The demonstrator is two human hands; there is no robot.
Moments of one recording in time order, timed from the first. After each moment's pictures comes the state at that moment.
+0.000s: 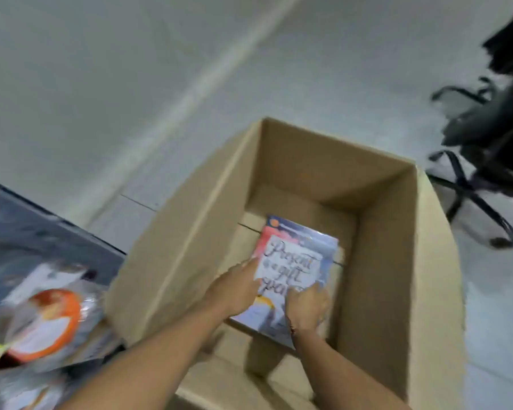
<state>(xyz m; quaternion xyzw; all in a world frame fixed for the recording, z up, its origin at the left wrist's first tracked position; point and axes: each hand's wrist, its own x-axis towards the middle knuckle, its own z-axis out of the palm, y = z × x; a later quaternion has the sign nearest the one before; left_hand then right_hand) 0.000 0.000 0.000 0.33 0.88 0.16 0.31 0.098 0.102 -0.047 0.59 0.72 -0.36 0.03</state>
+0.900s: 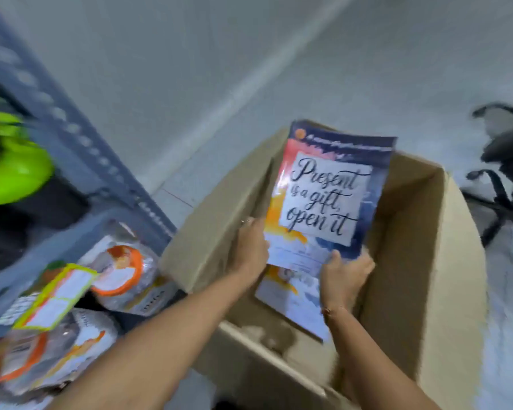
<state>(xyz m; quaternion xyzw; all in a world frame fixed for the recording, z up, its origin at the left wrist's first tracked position) 0.007 -0.028 0.101 0.16 0.94 0.27 0.11 0.090 0.088 0.059 0.54 0.64 -0.47 -0.28</state>
